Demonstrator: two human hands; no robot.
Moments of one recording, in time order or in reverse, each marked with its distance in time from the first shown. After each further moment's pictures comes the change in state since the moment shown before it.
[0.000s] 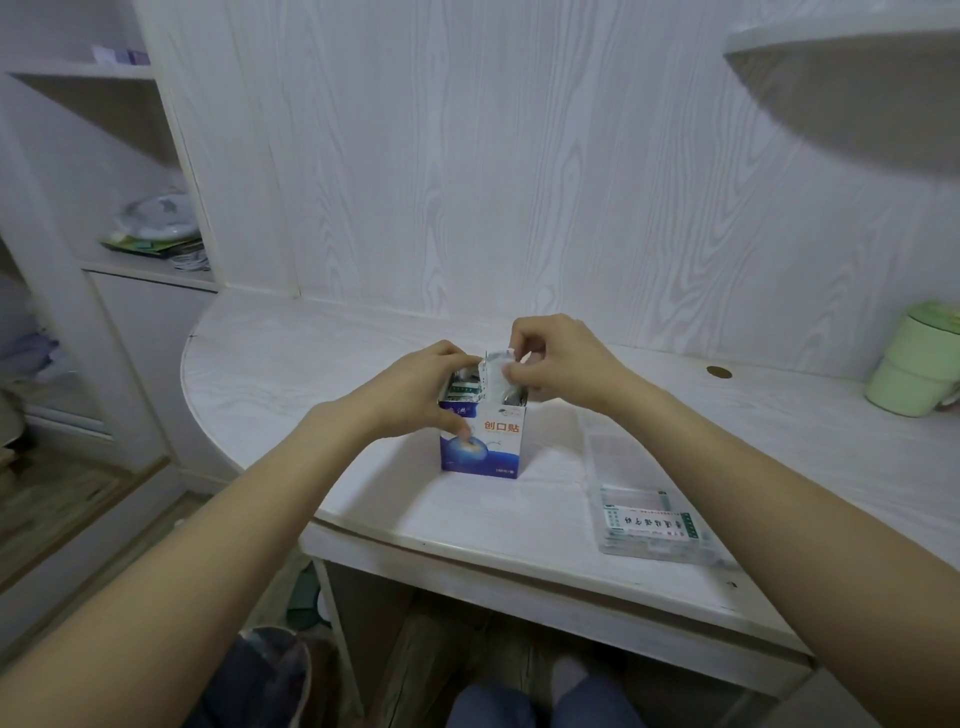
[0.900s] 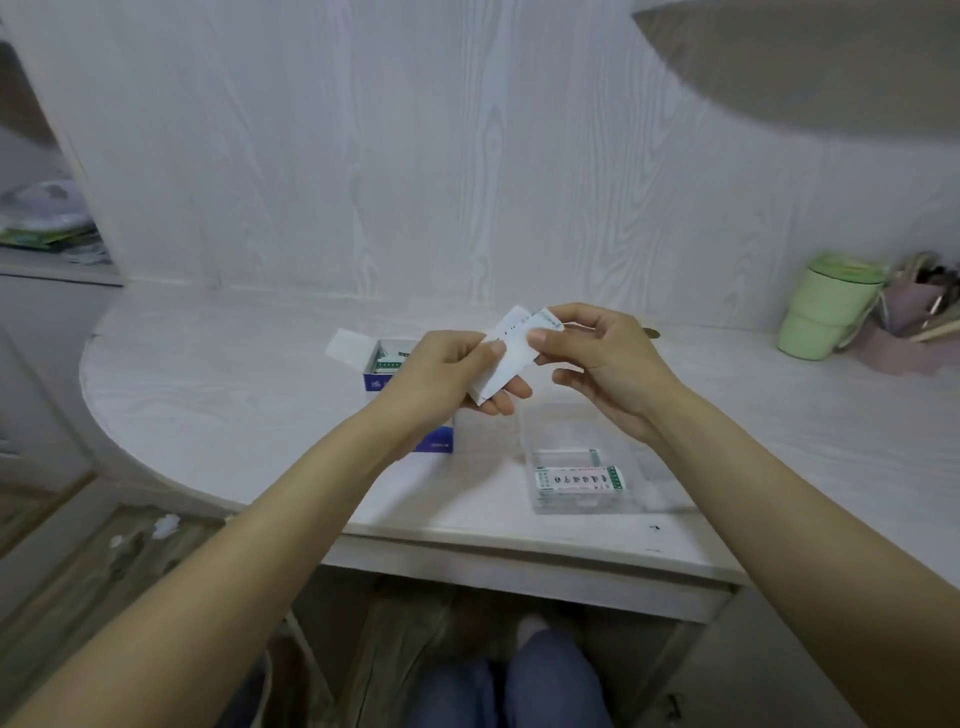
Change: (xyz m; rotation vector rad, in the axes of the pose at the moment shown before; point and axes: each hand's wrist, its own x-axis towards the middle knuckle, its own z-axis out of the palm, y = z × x) left_hand -0.010 0.100 0.025 -0.970 0.053 -0.044; right_hand -0.082 0.022 -0.041 0.784 0.237 0.257
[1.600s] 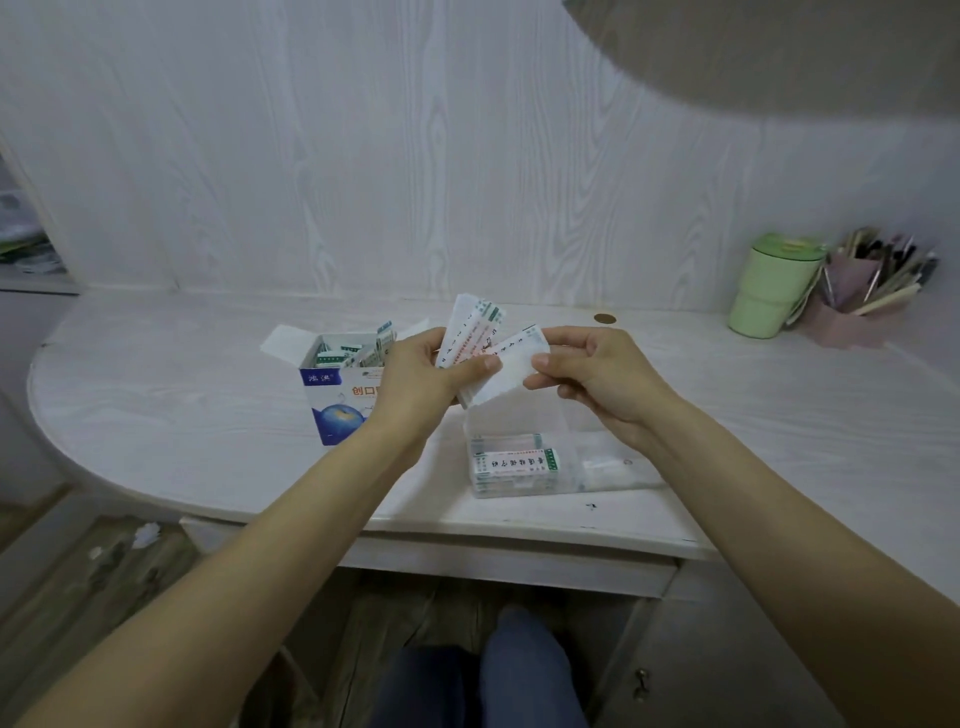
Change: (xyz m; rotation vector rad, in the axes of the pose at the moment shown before) left_hand 0.014 -0.010 0.057 -0.208 0.264 -0.045; right_hand -0.026 0.012 -0.051 -0.055 0.055 0.080
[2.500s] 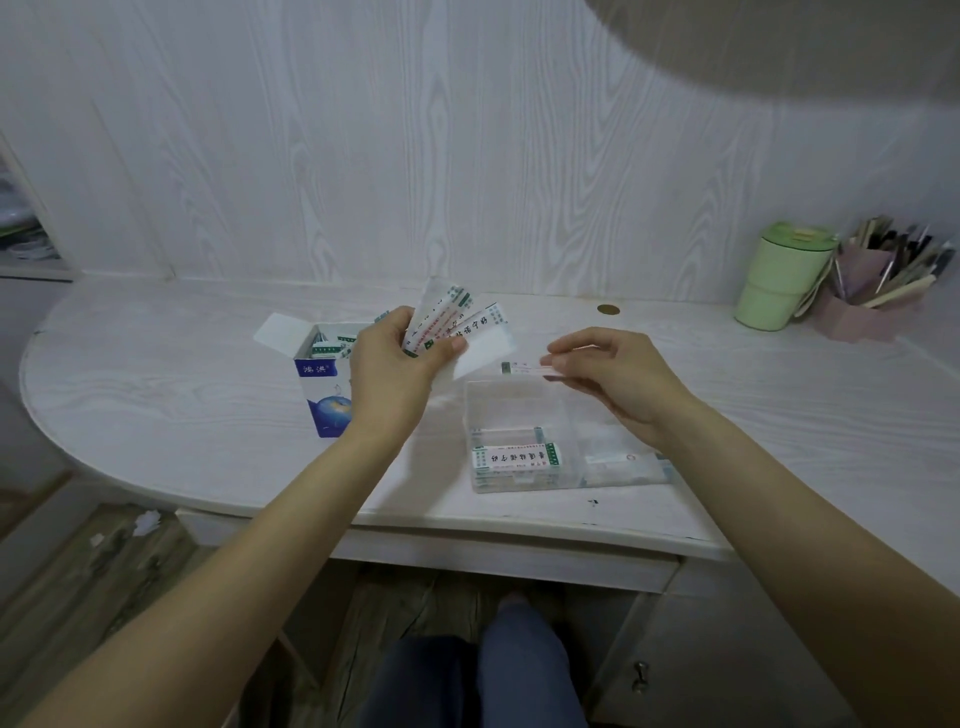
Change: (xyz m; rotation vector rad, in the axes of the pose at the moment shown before) left_hand 0.007 -0.008 -0.012 0.229 0.230 0.208; right_hand 0.013 0.020 -0.021 0.022 0.091 0.021
